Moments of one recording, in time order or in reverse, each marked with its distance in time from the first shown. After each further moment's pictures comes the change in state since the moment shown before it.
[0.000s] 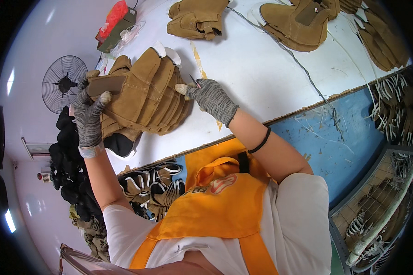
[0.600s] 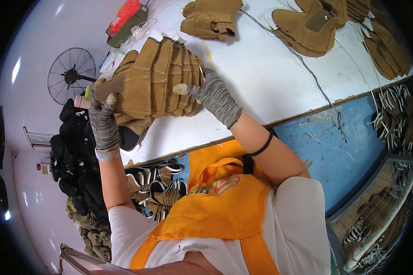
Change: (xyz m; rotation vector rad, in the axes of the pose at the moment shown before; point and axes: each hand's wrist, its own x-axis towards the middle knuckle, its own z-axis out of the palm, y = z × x) left_hand -0.042 -0.027 0.001 -0.233 0.229 -0.106; right_hand -0.017 -0.015 0.024 0.321 -0.021 -0.523
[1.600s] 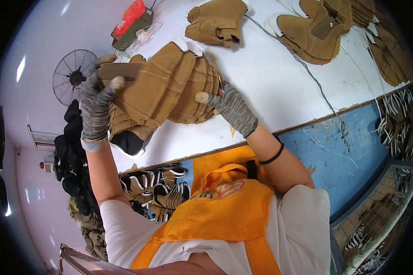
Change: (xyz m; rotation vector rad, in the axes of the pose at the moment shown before) left_hand 0.051 0.064 0.028 0.311 -0.251 0.138; right_hand -0.003 0.018 -0.030 0.049 0.035 0.093
